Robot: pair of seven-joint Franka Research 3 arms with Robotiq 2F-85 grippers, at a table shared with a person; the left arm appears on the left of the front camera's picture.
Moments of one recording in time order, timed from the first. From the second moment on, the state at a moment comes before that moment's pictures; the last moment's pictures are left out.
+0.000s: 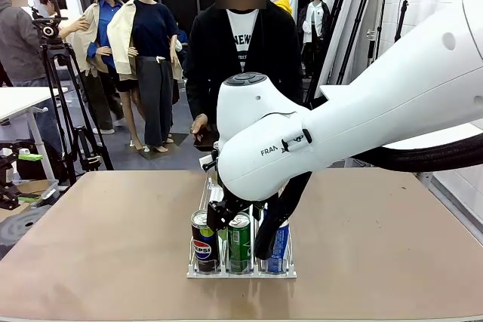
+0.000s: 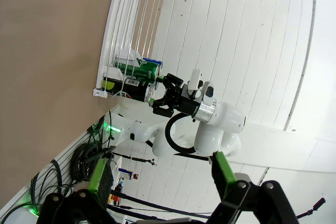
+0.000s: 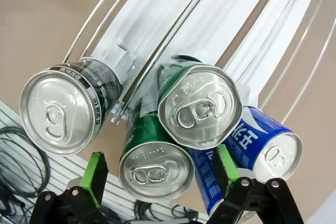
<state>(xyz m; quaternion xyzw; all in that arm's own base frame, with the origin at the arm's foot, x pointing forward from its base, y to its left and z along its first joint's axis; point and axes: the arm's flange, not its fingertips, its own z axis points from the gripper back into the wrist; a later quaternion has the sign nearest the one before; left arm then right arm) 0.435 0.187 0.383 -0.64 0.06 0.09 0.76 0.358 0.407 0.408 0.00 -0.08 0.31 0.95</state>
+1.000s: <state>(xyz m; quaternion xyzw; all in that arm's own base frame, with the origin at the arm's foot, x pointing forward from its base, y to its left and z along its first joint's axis) 0.435 0.187 0.383 -0.64 0.06 0.09 0.76 0.366 0.412 0.404 0.00 -0.06 0.31 0.95</state>
